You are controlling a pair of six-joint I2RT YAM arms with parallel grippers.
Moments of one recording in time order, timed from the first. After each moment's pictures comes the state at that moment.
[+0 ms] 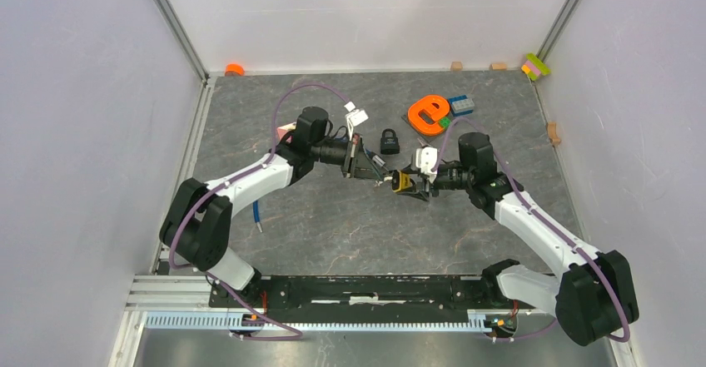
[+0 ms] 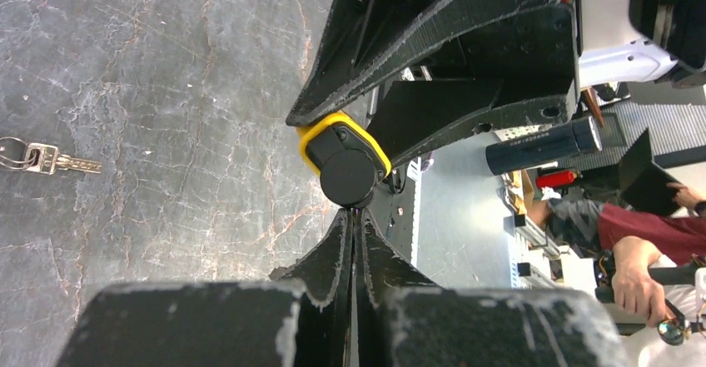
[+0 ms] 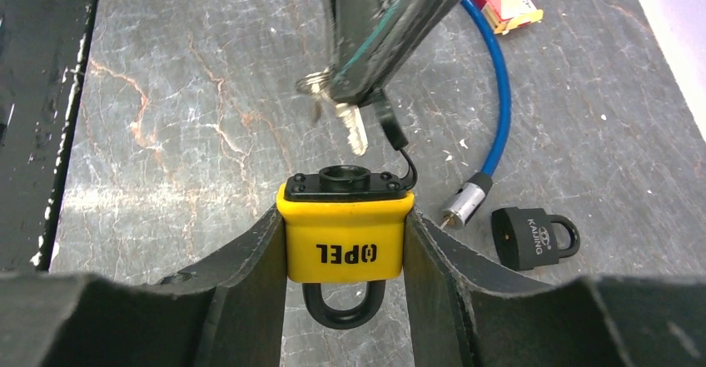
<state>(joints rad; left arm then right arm) -0.57 1.56 0.99 0.14 1.03 -0.44 0.38 1.11 0.68 -0.08 -0.94 -0.69</state>
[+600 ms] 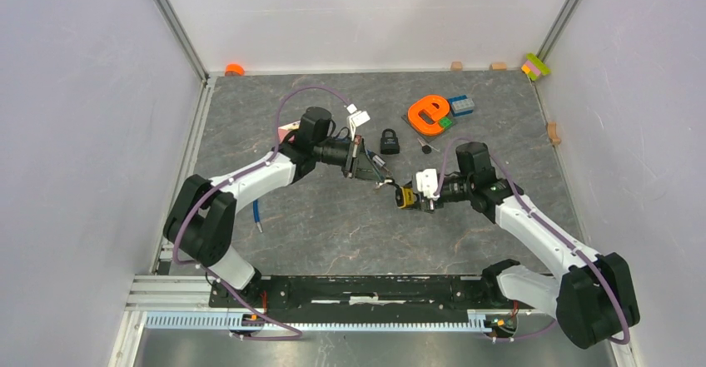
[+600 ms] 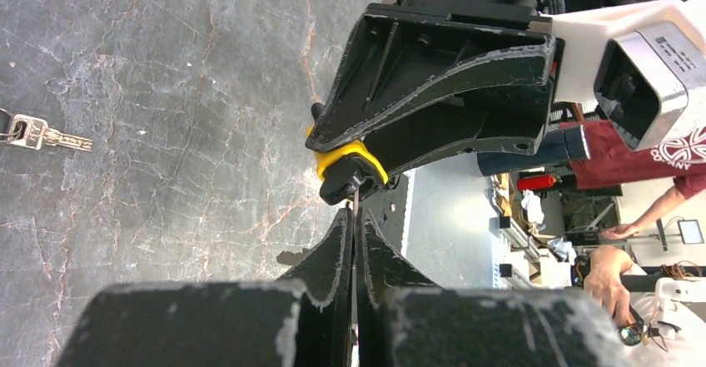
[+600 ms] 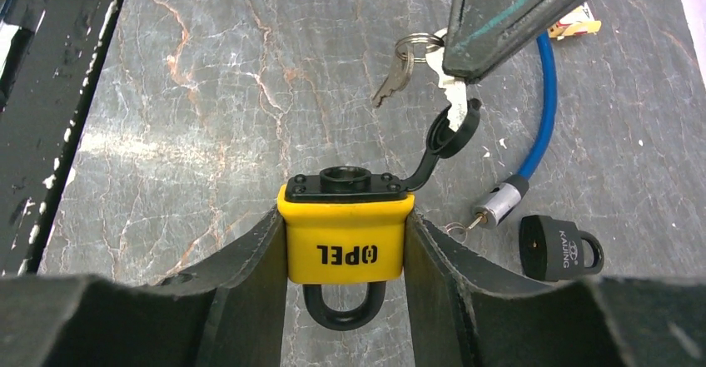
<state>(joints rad) -0.56 1.59 1.00 0.11 1.02 -0.47 0.38 1.10 0.64 -0.26 -1.00 -0.99</state>
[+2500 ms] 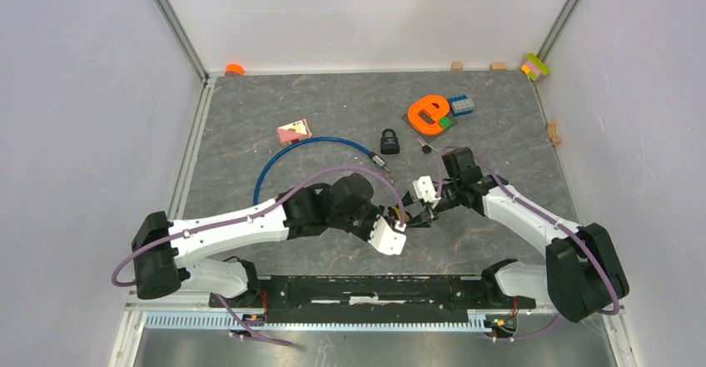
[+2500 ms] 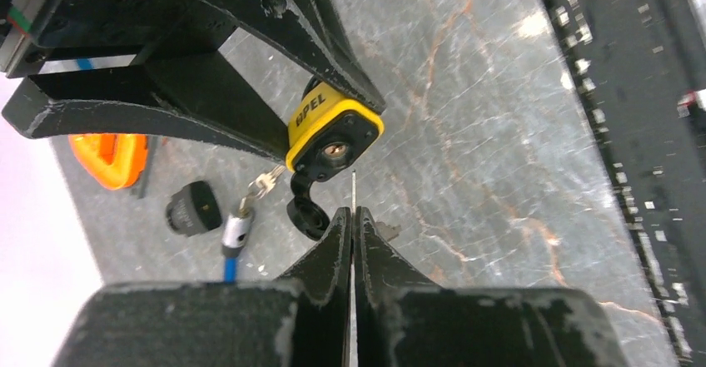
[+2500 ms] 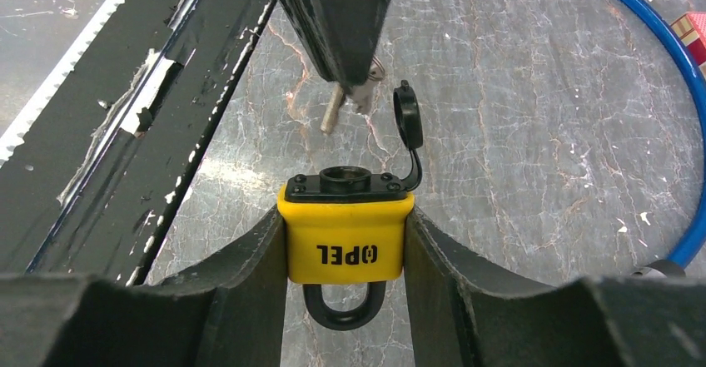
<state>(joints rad) -1.15 1.28 1.00 -0.48 0.21 0.91 0.41 1.25 0.64 -0.39 -1.21 -1.13</state>
